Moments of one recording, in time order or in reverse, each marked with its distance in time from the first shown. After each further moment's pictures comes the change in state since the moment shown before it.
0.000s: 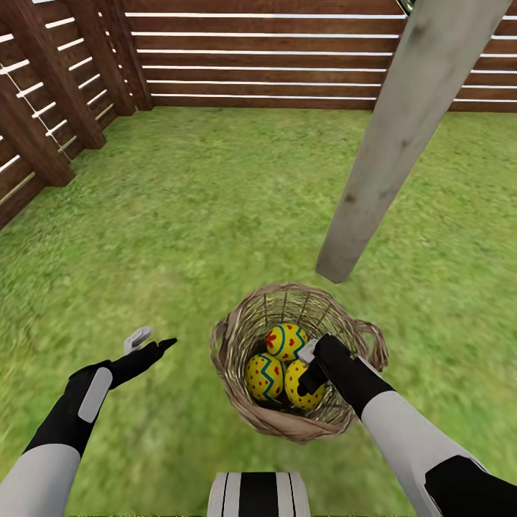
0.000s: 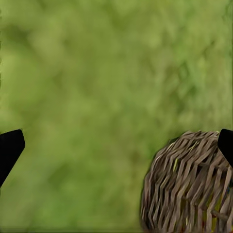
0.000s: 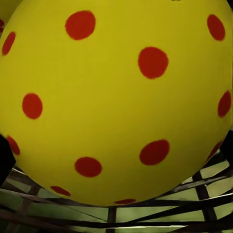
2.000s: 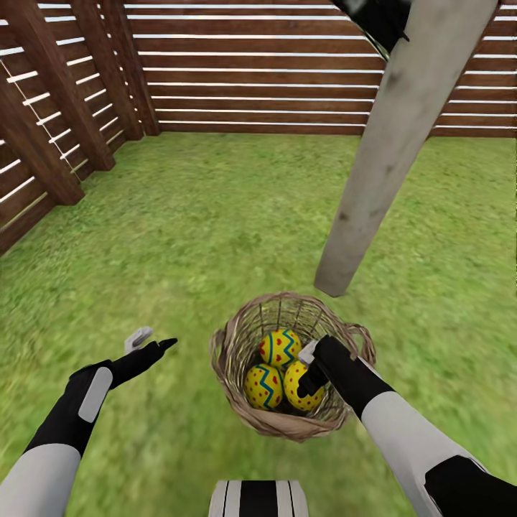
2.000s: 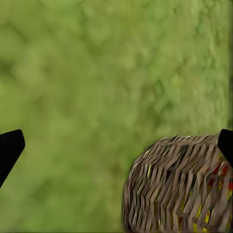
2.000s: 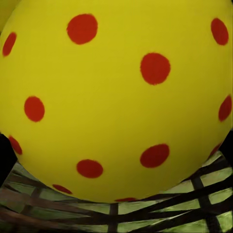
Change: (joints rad) left arm 0.000 -0.002 0.000 -0.004 -0.001 0.006 0.003; right arm 0.001 0.000 -0.001 0.009 -0.009 -0.001 0.002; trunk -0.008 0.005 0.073
